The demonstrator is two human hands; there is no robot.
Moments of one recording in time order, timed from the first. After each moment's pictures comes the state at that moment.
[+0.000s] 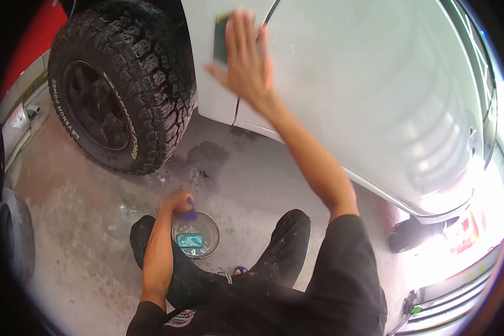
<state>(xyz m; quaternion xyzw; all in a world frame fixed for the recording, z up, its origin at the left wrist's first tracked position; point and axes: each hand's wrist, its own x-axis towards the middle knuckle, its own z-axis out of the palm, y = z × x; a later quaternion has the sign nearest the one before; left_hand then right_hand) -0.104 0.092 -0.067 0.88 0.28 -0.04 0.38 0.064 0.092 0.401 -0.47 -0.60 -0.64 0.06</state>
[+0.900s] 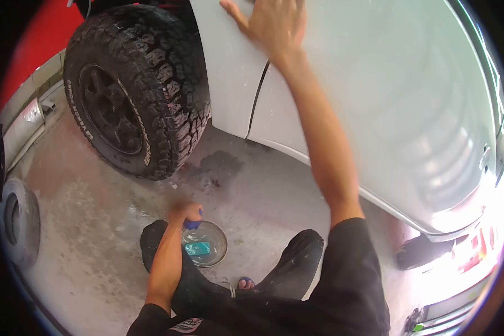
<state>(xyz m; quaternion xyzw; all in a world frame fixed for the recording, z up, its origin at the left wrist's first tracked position) -0.094 0.085 -0.055 0.84 0.36 -0.12 0.39 0.048 0.128 0.500 -0.44 -0.59 -0.64 0.22</state>
